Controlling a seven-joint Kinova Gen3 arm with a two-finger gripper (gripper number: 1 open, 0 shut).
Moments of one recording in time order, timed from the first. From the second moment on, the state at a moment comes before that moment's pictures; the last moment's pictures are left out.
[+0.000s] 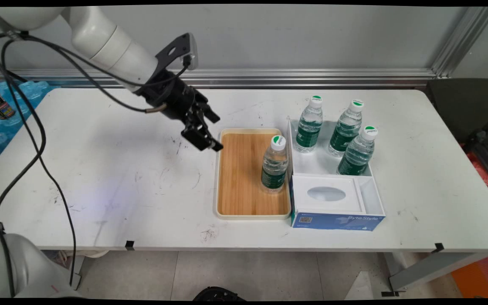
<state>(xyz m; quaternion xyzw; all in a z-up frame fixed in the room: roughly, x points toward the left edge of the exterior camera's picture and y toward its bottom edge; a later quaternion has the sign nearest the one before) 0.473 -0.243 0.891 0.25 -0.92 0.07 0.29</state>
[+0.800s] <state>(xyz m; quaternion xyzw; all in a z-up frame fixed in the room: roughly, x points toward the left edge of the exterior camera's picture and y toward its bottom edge) 0.439 -0.314 0.886 0.24 -0.90 0.13 0.34</state>
